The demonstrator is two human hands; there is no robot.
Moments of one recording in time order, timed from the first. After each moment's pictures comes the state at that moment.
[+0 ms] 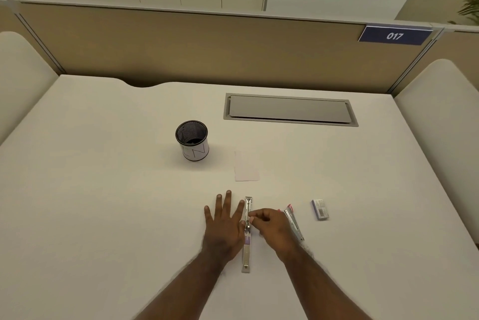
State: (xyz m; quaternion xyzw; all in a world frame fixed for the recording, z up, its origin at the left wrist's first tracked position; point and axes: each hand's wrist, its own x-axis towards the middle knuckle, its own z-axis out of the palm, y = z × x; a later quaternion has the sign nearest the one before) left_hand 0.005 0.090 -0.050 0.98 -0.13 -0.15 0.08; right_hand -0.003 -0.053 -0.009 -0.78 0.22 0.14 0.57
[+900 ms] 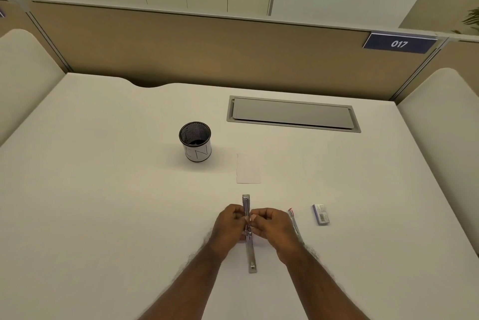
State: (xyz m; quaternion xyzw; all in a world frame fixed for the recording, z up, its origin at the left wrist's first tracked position) left_hand 0.019 0.077 -0.031 0.71 0.15 -0.24 0.64; right_hand -0.001 -0.053 0.012 -0.65 0.26 0.16 0.69
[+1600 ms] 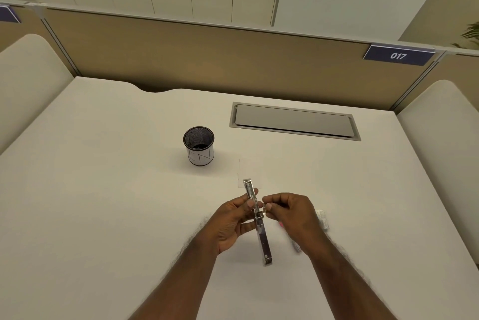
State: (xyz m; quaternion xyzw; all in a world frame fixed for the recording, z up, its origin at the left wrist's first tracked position) left_hand 0.030 0.086 0.019 0.43 0.09 -0.32 0.84; right_hand 0.008 -0.074 0.086 -0.76 0.15 0.09 0.62
